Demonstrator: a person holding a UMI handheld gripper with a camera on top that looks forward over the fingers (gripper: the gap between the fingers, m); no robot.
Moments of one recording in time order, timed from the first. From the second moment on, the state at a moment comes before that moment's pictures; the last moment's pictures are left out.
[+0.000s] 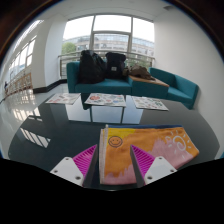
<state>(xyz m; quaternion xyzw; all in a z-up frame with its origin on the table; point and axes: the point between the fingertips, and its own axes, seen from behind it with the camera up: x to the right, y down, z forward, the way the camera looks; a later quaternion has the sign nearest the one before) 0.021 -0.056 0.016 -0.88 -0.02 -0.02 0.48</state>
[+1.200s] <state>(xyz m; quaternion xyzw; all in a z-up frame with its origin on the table) 0.352 -0.045 0.061 -0.86 0.12 -0.14 0.47</state>
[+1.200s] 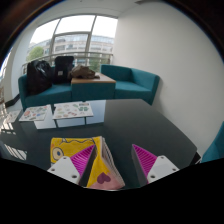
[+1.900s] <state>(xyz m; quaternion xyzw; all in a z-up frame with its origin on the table) 0.044 -0.203 0.126 -0.86 0.01 0.02 0.50</state>
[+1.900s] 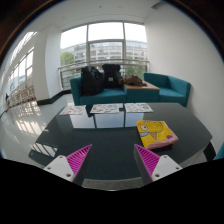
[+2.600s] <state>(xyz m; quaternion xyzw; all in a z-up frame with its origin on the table) -0.012 -0.239 0.183 -0.83 -0.03 0.02 0.55</state>
